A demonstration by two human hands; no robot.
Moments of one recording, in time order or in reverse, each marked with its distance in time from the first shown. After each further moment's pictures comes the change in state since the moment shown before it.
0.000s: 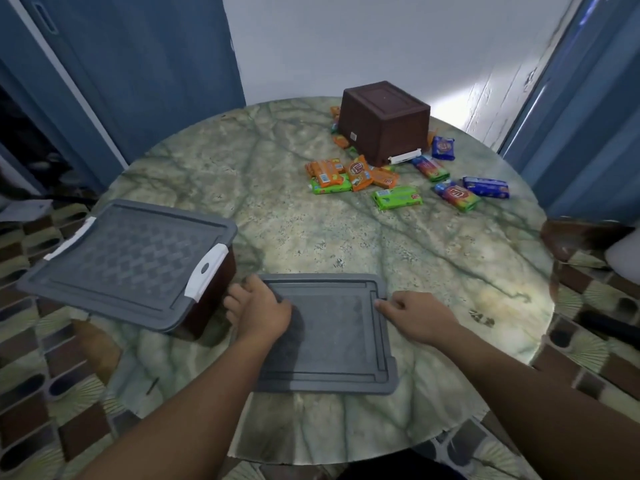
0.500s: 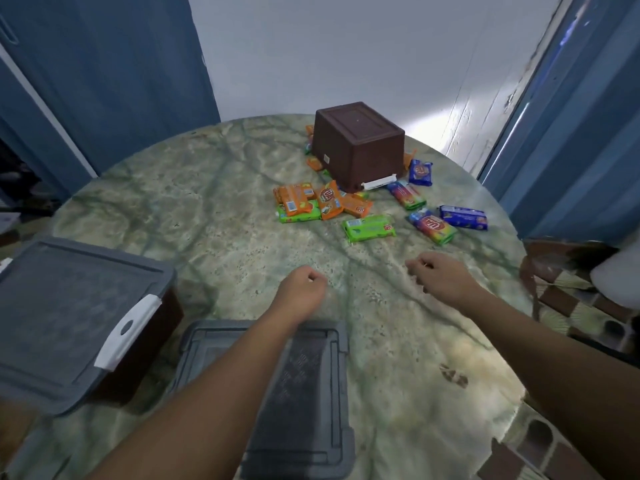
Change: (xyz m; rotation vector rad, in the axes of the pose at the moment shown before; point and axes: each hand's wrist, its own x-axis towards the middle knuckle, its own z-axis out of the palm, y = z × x) left_hand 0.042 0.163 0.029 -0.549 -0.366 0.201; right_hand 0.105 0.082 -0.122 0.324 0.175 0.055
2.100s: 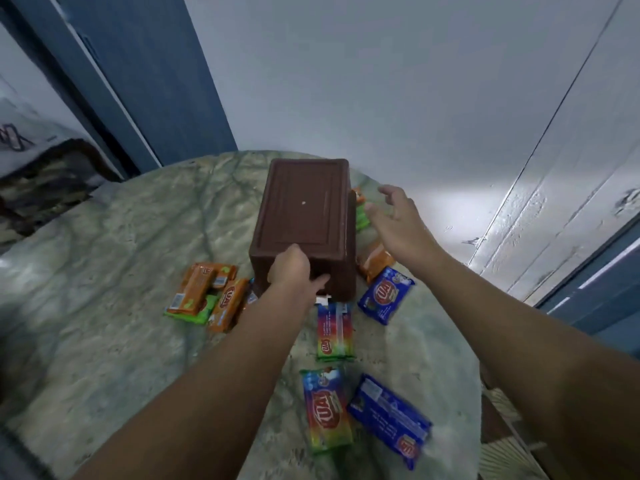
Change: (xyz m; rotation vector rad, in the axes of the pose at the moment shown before) left_hand 0.333 0.301 0.160 -1.179 0.688 -0.459; right_hand 0.445 -0.024 -0.191 0.407 -0.227 -0.453
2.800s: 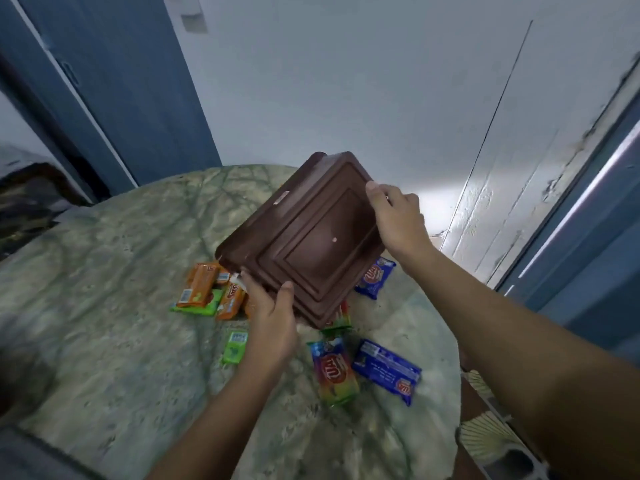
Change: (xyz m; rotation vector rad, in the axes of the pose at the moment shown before) left_hand -0.092 -0.035 -0.146 0.483 -0.364 0.574; right_hand -0.091 -0.057 -0.004 -0.068 0.226 0.122
